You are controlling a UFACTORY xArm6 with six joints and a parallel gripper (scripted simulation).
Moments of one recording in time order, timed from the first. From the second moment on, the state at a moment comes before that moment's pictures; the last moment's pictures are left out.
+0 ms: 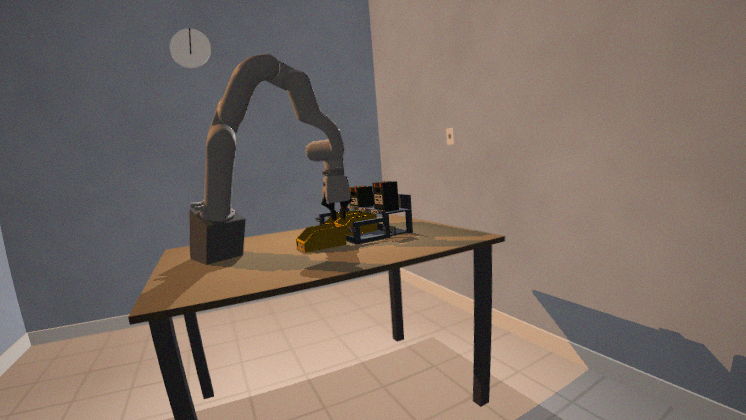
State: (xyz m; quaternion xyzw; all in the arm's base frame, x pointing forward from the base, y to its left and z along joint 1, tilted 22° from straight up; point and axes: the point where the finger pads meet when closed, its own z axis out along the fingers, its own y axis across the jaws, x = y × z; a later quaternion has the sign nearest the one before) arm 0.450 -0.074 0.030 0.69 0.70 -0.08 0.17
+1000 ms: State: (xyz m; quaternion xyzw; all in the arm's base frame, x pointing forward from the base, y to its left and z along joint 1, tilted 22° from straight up) arm 0.452 -0.081 0.010 0.69 0.70 -0.08 0.17
